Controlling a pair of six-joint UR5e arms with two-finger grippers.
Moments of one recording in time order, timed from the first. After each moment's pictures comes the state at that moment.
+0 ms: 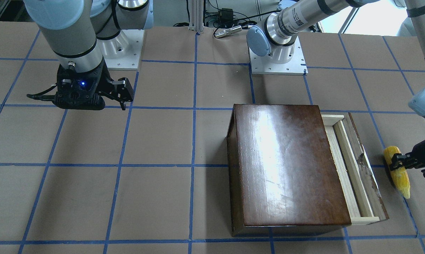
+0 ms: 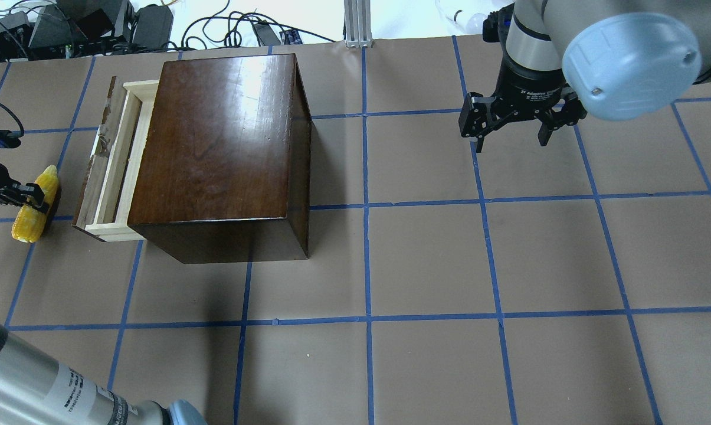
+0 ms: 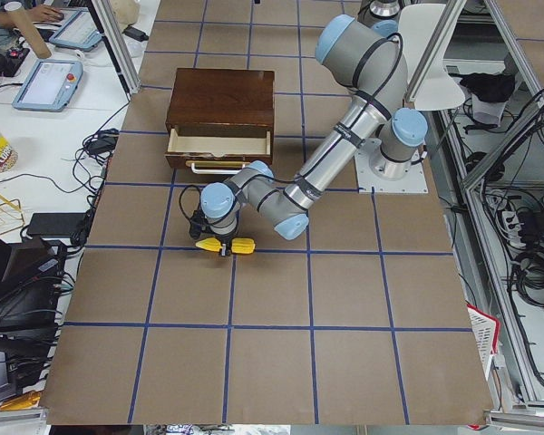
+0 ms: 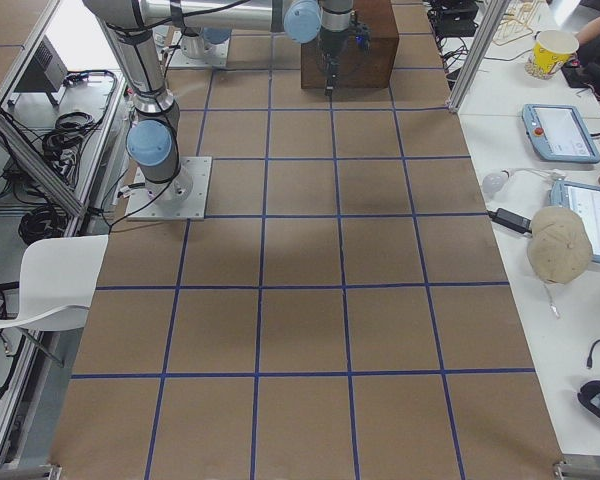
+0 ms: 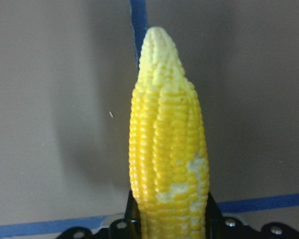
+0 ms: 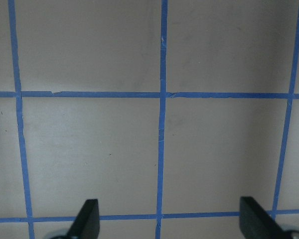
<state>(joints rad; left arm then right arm) -0.82 -2.16 -1.59 -0.98 1.57 0.83 1.65 -1.48 1.58 -1.62 -1.64 0.06</state>
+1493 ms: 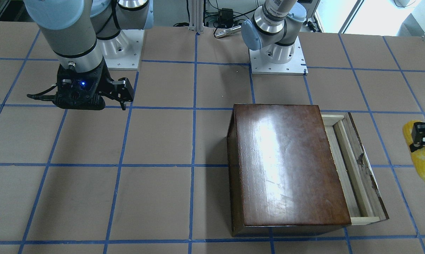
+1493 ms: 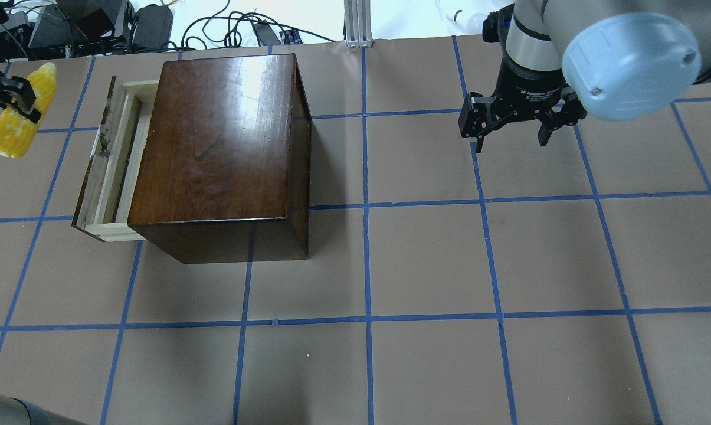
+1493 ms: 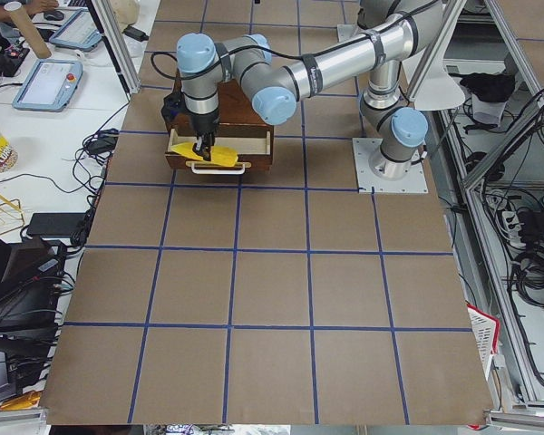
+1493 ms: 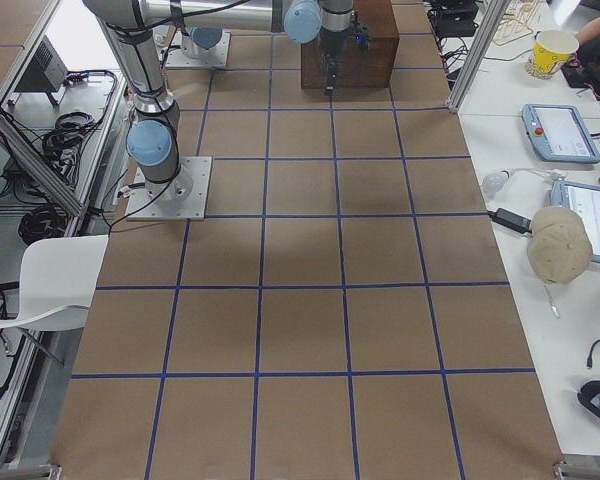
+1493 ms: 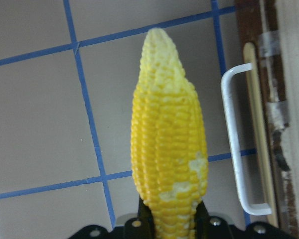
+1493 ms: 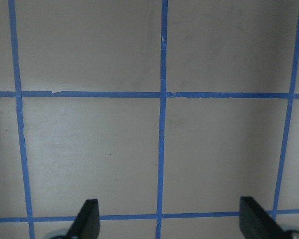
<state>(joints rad) -1.13 -1.85 -1.39 -1.40 1.59 0.67 1.65 -1.48 1.58 -1.62 -1.64 0.06</state>
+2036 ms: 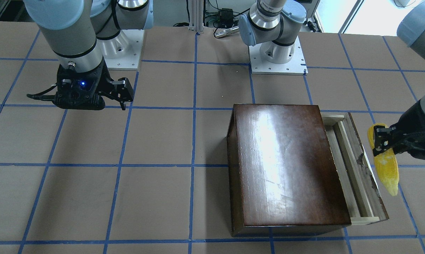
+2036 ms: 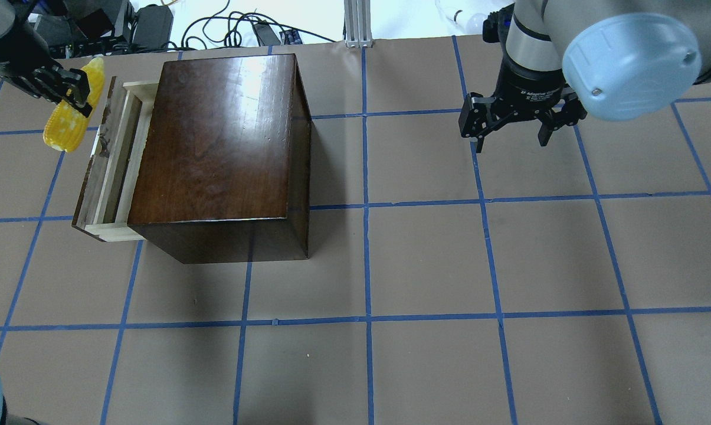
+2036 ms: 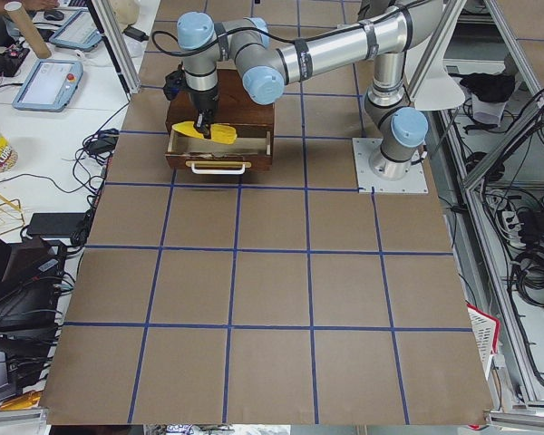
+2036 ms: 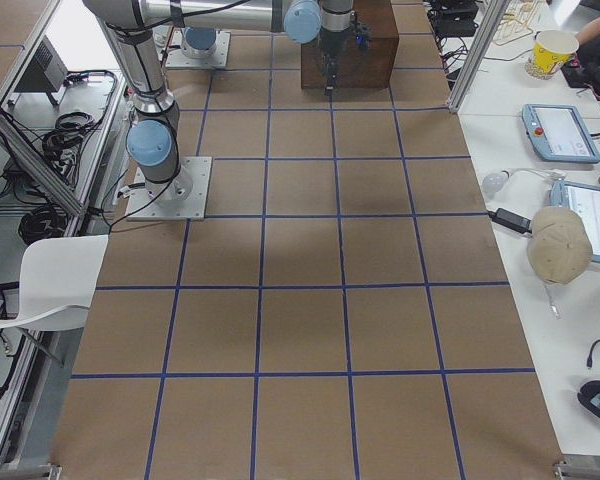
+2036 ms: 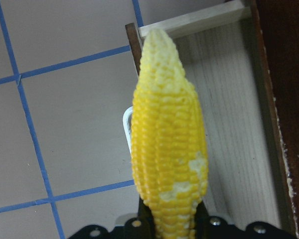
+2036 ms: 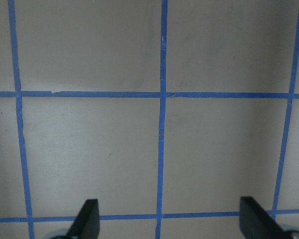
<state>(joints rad) -1.22 -1.84 -1.42 -1.41 1.58 0.52 1.65 -1.48 1.58 -1.62 -1.64 0.06</state>
